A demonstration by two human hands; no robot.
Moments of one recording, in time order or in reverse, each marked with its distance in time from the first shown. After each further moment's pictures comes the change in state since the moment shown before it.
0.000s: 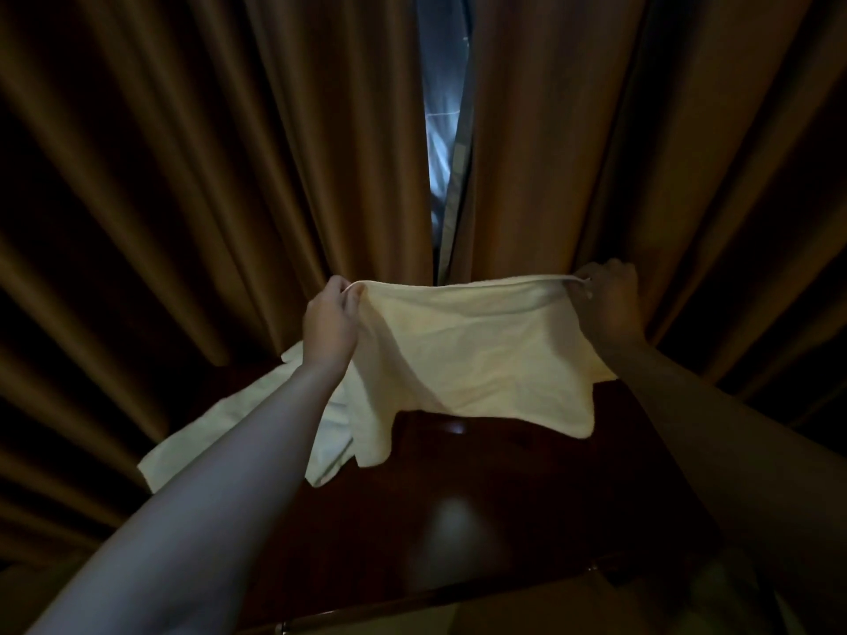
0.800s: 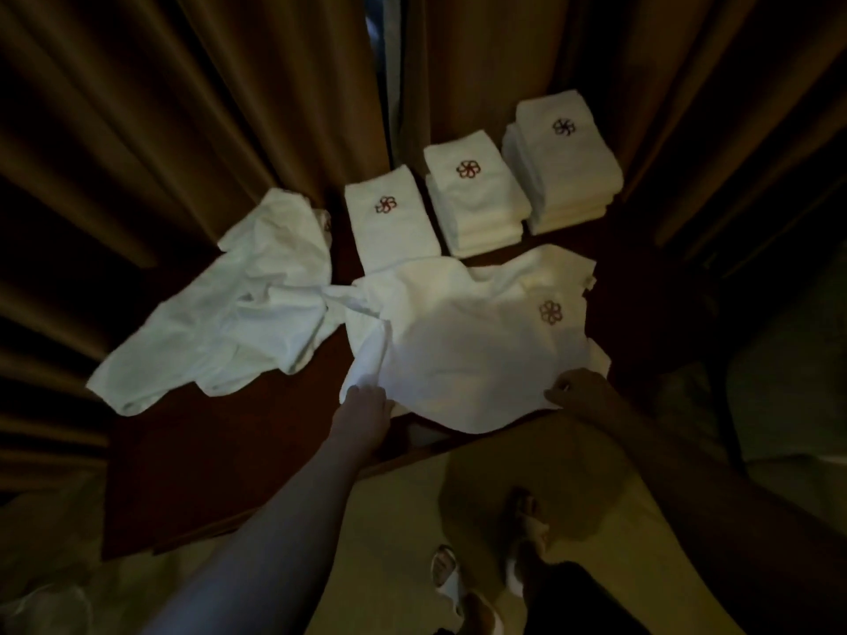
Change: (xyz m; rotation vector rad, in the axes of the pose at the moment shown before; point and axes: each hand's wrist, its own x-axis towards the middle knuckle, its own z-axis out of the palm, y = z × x) left_hand -0.245 -0.168 0.105 0.558 -0.917 0.058; right_hand -0.298 0.122 0.095 0.035 -0.990 0.493
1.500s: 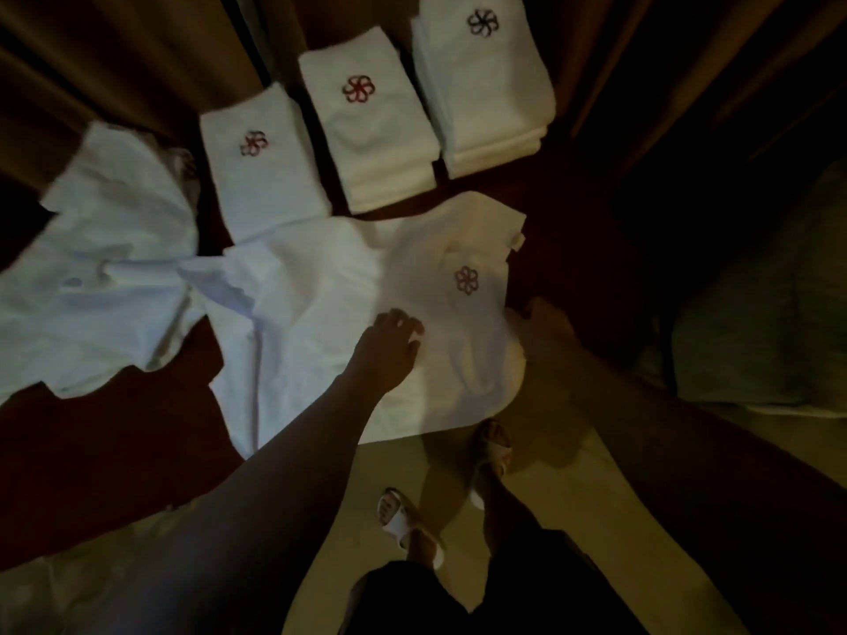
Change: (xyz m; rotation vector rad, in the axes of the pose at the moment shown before) left_hand 0.121 0.184 0.048 -0.123 -0.026 0.311; right_hand 0.093 0.071 -0.070 0.226 0.079 0.298
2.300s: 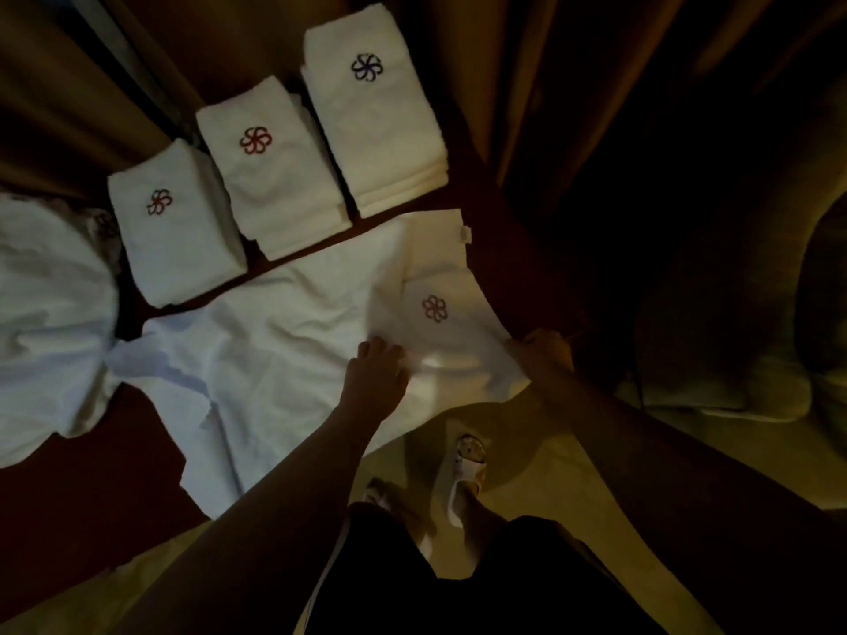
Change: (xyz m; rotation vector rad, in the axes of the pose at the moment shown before) left_hand 0.061 0.101 0.039 0.193 -0.038 -0.107; right_hand 0.040 0.090 -0.085 0.116 0.067 0.055
